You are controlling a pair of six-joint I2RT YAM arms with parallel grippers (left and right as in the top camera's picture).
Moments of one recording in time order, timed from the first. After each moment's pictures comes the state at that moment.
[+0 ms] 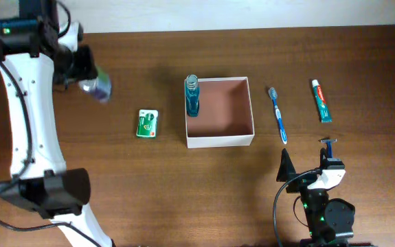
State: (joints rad) left arm 0.07 2.01 2.43 -1.58 0.10 -0.02; right arm 0.05 0.01 0.01 -0.07 0.01 0.18
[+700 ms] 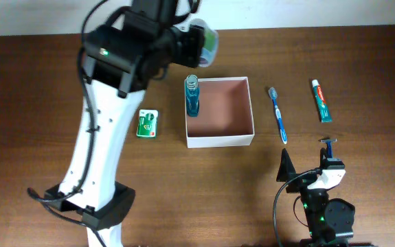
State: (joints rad) left arm -0.50 2.02 2.69 -1.39 0.03 -0.16; right arm 0.05 0.01 0.01 -0.07 0.01 0.18
